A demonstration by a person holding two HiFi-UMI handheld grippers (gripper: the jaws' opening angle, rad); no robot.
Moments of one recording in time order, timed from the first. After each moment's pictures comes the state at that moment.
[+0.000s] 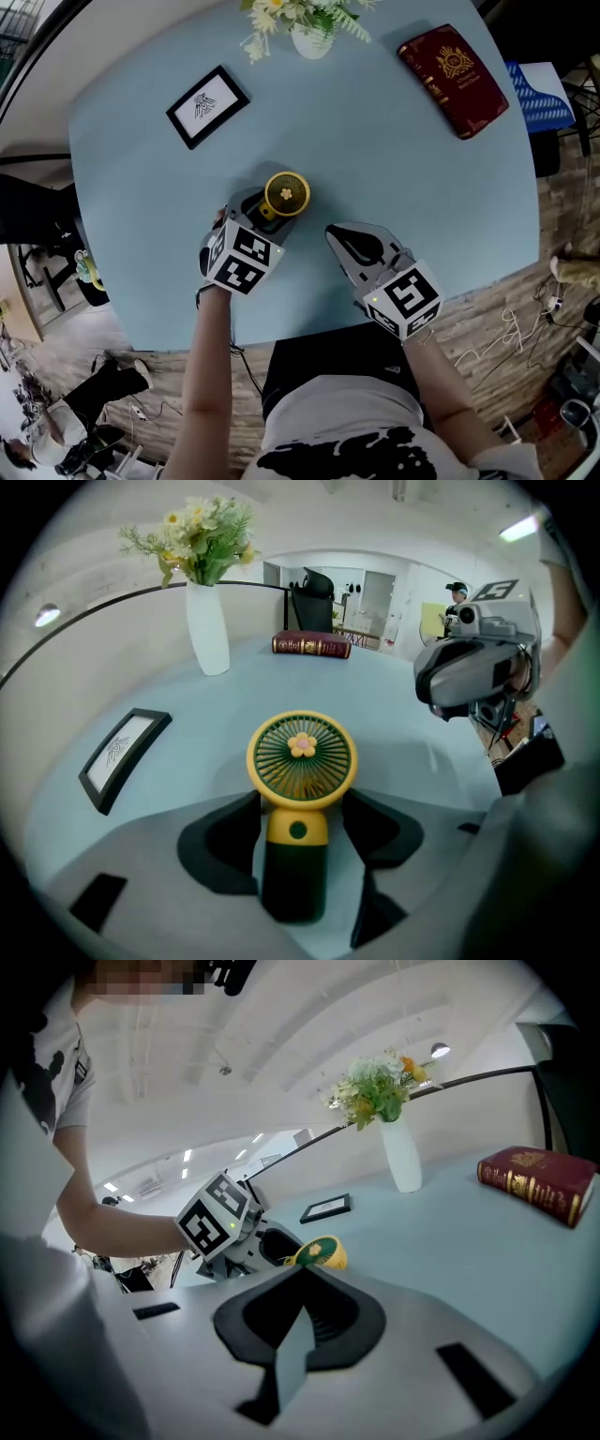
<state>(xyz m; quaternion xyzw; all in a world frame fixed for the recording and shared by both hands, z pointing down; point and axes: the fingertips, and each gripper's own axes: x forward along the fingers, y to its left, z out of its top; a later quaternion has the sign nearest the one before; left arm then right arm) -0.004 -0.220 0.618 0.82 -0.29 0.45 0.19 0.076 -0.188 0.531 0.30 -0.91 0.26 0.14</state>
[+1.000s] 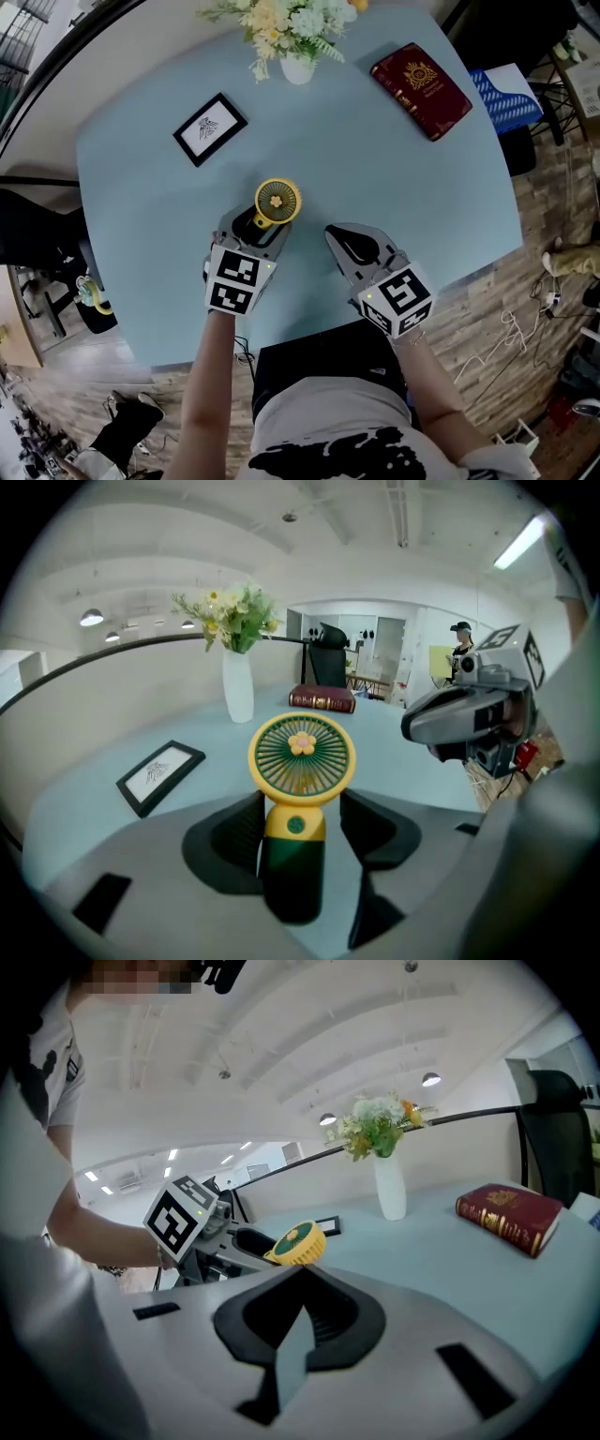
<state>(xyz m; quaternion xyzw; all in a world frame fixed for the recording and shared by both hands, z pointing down) -0.006 -0.219 0.539 0.86 -0.37 0.32 0.16 0.081 -0.180 0.489 0.37 -0.89 0.22 0.13</state>
